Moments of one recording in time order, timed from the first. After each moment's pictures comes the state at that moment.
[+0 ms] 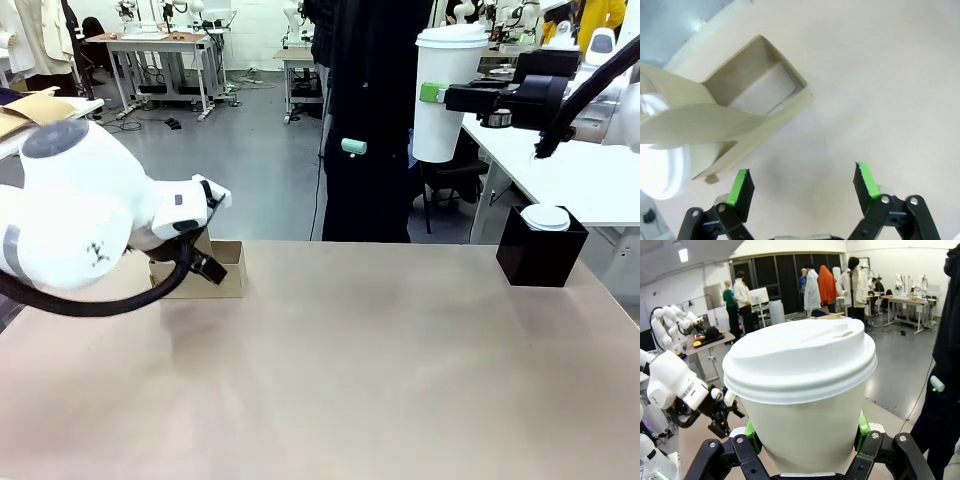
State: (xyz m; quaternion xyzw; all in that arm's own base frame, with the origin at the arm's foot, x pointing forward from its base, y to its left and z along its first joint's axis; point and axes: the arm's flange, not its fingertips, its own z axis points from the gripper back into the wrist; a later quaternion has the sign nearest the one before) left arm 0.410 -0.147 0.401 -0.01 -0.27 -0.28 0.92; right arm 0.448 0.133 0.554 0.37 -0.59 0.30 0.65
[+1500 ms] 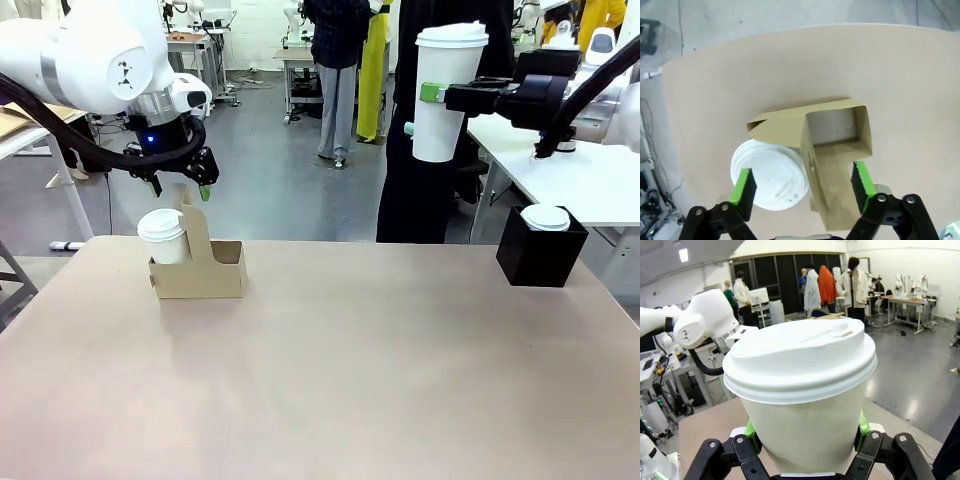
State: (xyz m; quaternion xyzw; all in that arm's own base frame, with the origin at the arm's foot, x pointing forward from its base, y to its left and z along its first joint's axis) left arm 0.553 -0.127 0.504 0.01 -0.13 -0.05 0.99; right arm 0.448 0.133 0.554 0.37 -0.59 0.30 0.65
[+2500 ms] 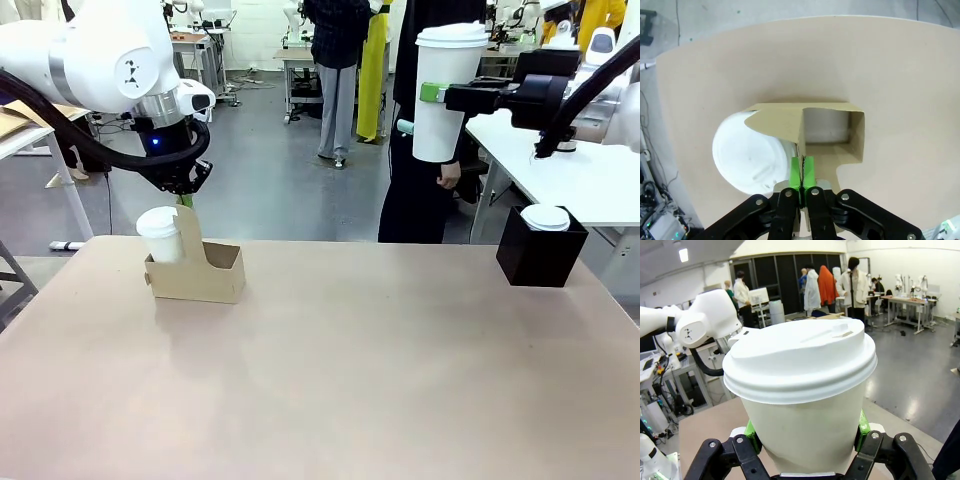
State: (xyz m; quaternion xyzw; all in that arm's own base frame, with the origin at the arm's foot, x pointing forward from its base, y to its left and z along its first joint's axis) left arm 0.555 -0.130 0.501 0.01 -0.10 -0.04 0.99; right arm 0.448 0.133 0.554 0.37 -0.59 0.30 0.65
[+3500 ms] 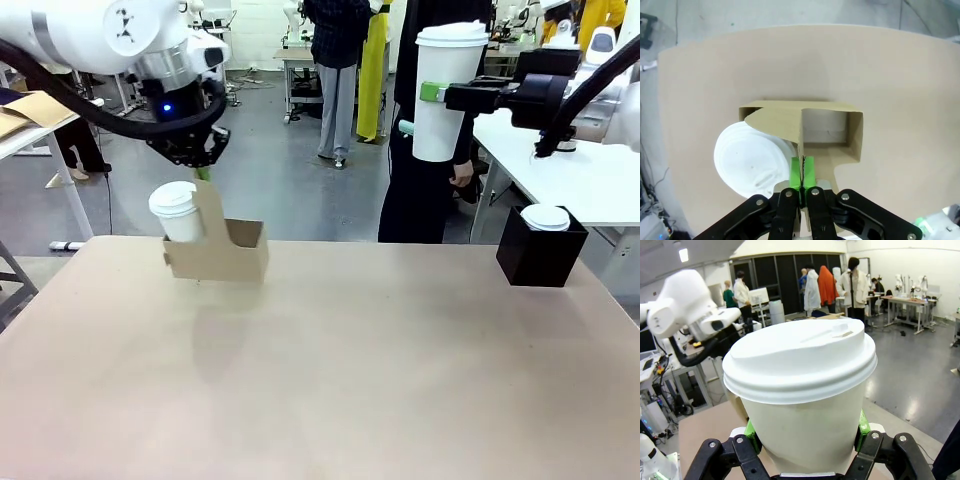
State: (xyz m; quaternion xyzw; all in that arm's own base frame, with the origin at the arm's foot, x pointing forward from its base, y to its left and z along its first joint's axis) left arm 0.491 -0.190 0.574 -0.02 -0.15 -0.01 0.99; right arm 0.448 0.133 0.555 0.37 -0.59 0.30 0.65
